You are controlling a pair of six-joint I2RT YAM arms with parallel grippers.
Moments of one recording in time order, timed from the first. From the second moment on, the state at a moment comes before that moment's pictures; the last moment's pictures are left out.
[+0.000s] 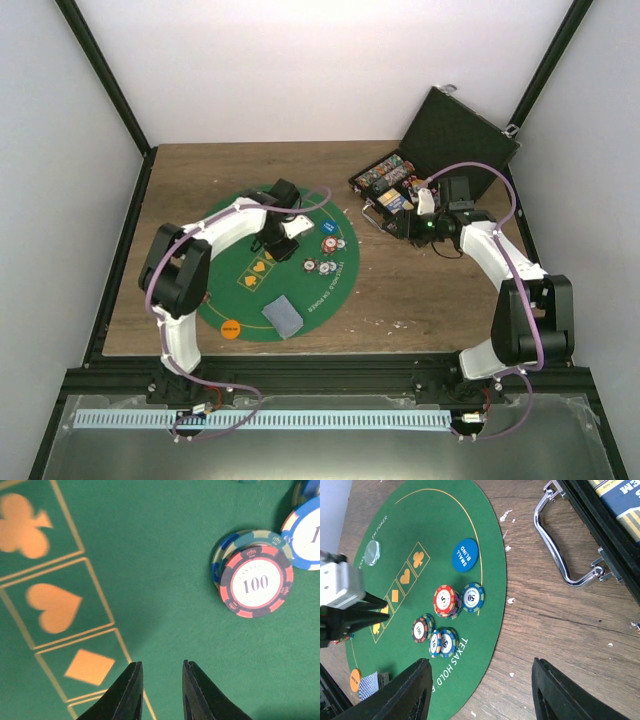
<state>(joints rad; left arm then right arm) -0.52 1.90 1.41 -0.91 0.07 0.34 0.09 1.47 1.00 -0.46 -0.63 0.19</state>
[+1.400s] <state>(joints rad) -0.49 1.85 1.47 -1.02 0.22 0.39 0.09 1.48 1.13 -0.54 -0.58 0.13</state>
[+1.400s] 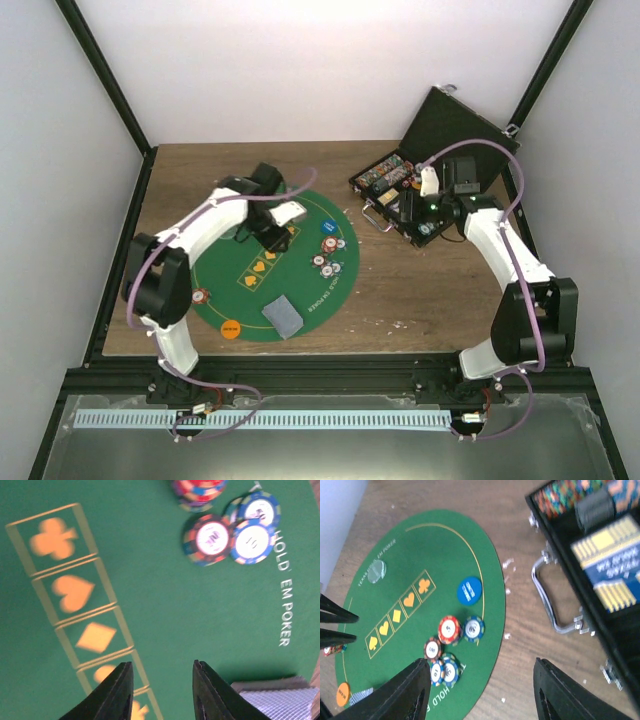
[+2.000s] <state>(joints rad) -0.03 1.53 1.38 -1.10 0.38 0.37 0.23 1.43 1.22 -0.54 -0.60 0.08</state>
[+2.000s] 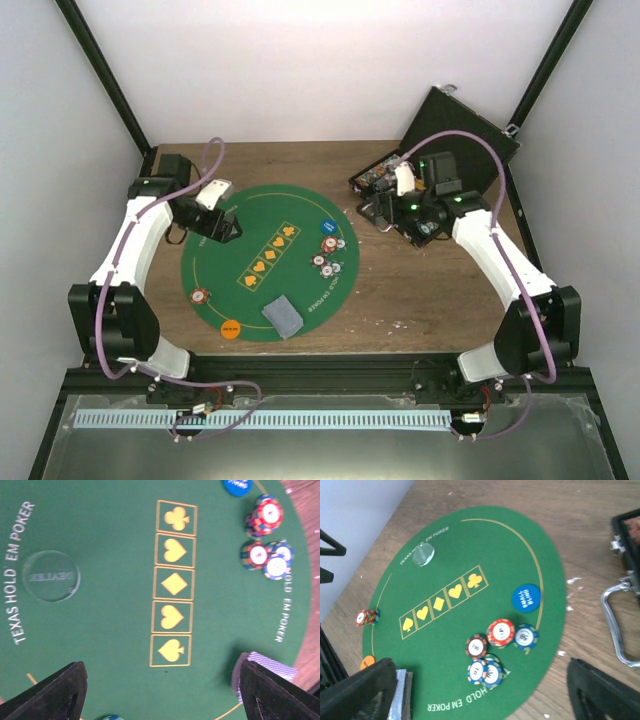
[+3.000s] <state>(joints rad) -0.73 1.29 1.25 -1.47 0.46 1.25 0.44 1.24 1.14 -0.62 -0.40 0.05</state>
